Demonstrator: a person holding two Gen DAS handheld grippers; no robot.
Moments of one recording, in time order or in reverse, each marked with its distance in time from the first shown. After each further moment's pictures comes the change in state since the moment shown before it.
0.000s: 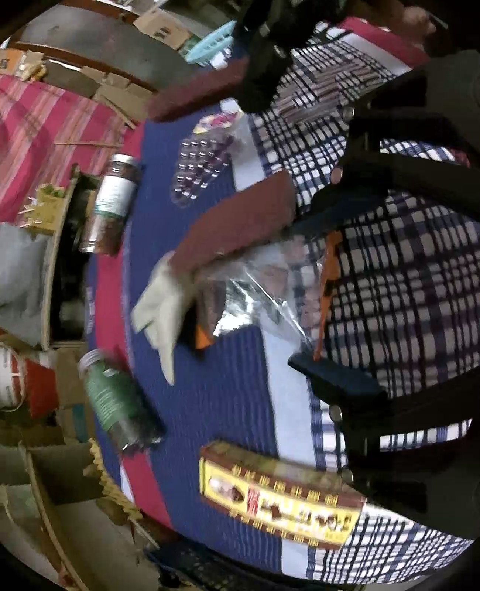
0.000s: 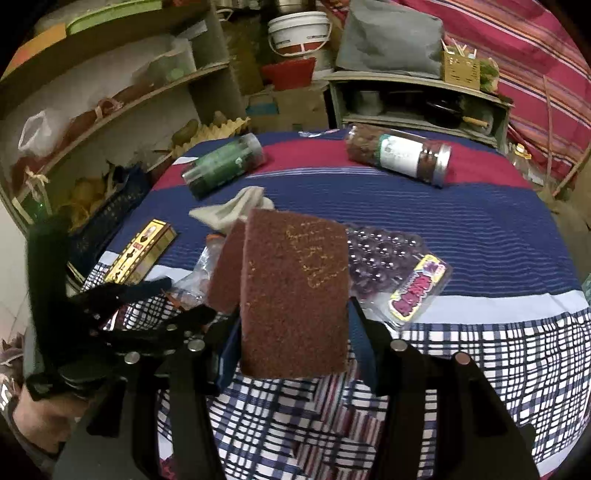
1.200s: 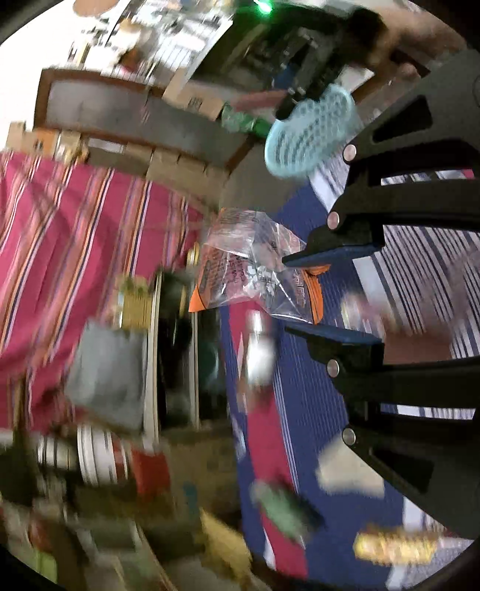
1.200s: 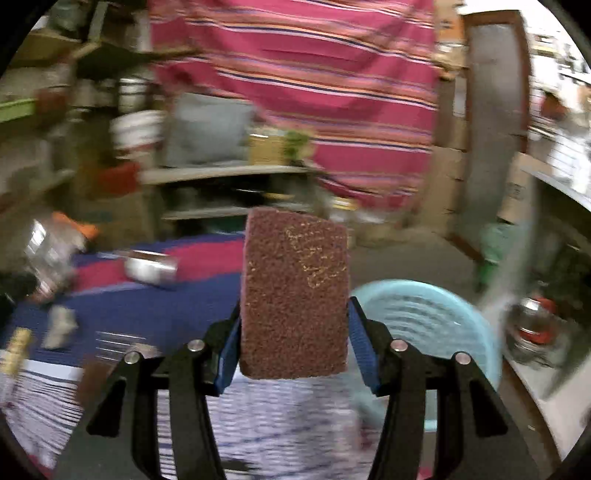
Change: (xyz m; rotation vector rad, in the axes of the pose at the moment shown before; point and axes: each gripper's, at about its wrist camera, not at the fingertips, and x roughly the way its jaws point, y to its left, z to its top) left arm -0.080 -0.187 0.101 0.143 -0.312 -0.273; right arm -0.173 -0.211 -0.024 0.261 -0.325 -0.647
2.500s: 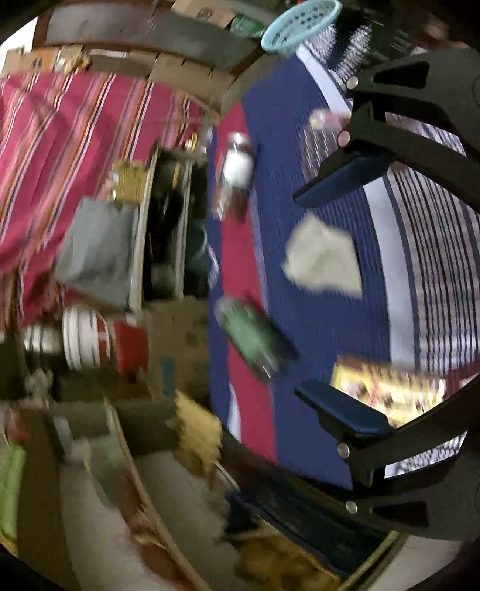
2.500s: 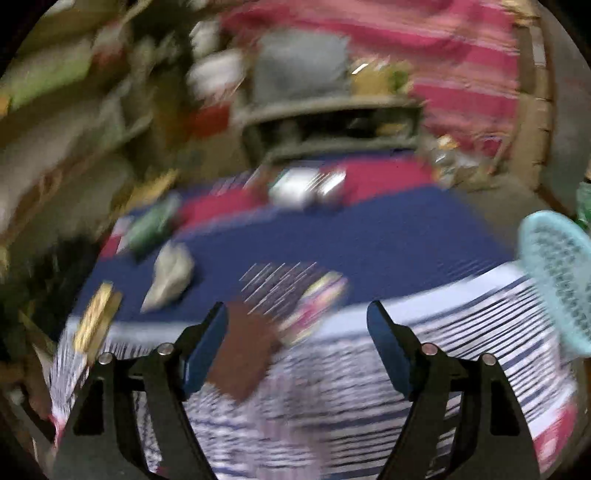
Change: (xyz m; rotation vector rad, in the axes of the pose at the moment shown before) left arm -0.073 0.197 -0.052 -0.117 0.025 0.447; right arm 0.005 0.252 -0.081 -0.152 0.270 0.444
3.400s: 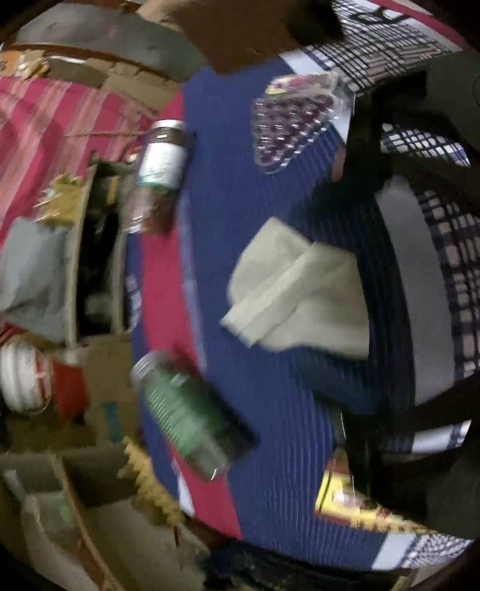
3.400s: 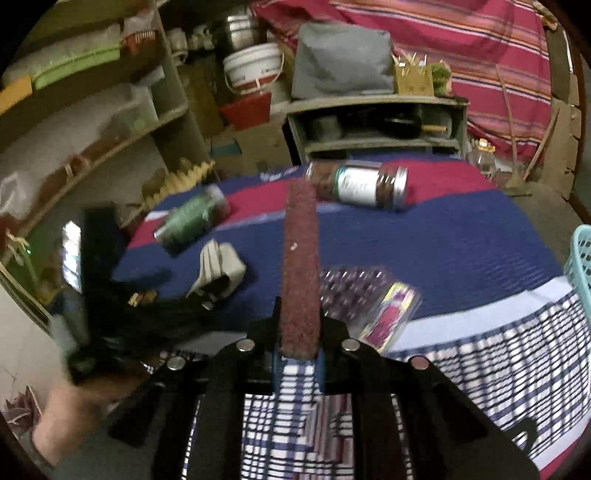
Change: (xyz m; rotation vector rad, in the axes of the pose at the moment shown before) left arm 0.115 -0.051 -0.033 0.073 0.236 -0.116; right arm -0.008 -0.005 0.029 0.041 -0.078 0.121
